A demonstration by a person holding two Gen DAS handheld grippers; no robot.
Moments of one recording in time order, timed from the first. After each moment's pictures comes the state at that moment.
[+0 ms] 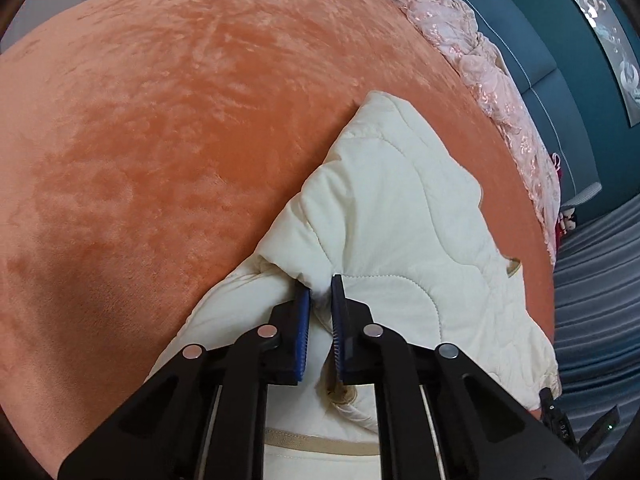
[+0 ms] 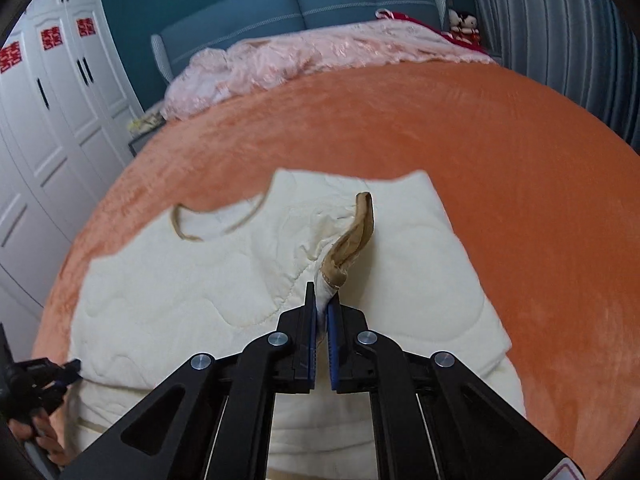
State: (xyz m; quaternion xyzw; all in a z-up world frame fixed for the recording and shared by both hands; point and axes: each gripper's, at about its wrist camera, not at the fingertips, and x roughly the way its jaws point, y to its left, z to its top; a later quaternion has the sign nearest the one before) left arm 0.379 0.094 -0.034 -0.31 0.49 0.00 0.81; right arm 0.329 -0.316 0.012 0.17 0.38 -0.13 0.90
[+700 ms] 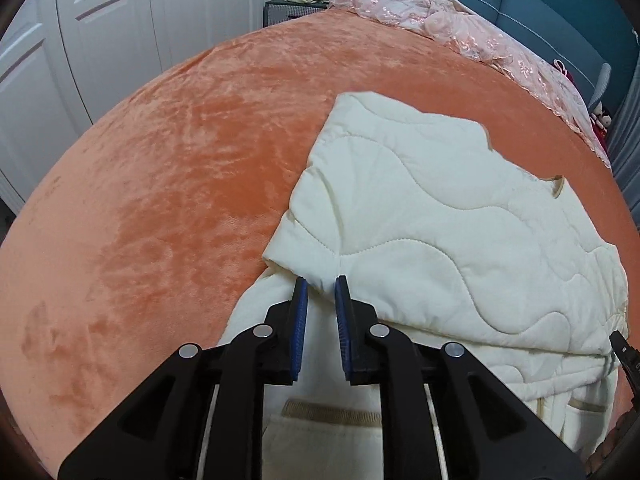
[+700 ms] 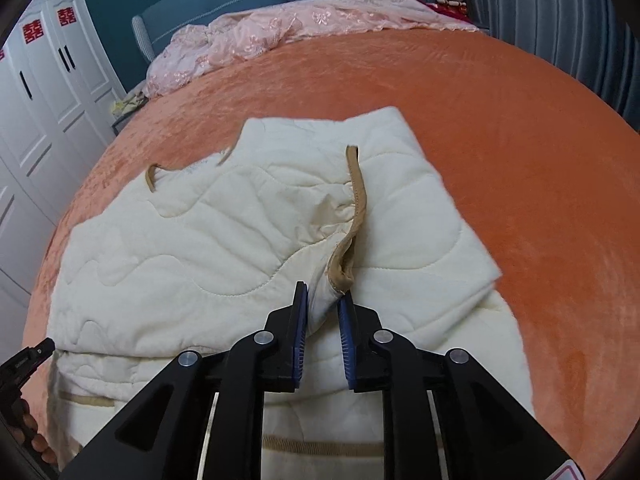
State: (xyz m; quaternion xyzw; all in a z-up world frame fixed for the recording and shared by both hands) left arm 0.357 0.051 -0.002 -0.08 0.46 0.03 0.88; right arm 0.289 -0.317 -0.010 0.18 0.40 -0.14 0.89
